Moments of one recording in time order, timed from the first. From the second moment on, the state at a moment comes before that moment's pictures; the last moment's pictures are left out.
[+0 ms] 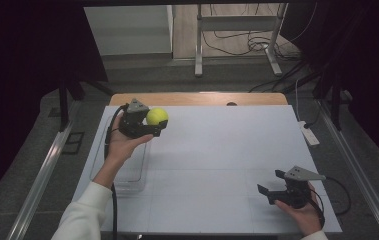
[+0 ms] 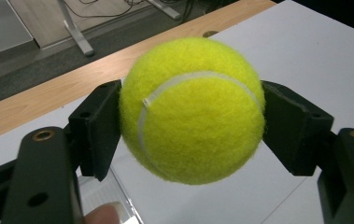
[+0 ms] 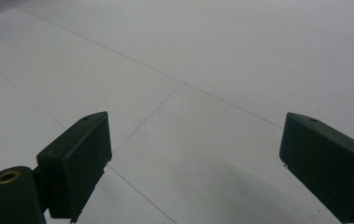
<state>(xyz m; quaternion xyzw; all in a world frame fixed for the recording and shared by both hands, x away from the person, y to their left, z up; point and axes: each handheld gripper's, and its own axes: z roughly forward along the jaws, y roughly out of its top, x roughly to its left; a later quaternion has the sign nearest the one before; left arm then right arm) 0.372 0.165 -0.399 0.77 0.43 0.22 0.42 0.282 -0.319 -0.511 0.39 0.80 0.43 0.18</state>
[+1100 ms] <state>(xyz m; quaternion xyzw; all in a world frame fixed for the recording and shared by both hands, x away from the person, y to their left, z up) 0.386 0.204 -0.406 0.75 0.48 0.23 0.40 0.281 -0.318 -0.511 0.39 0.80 0.43 0.18</state>
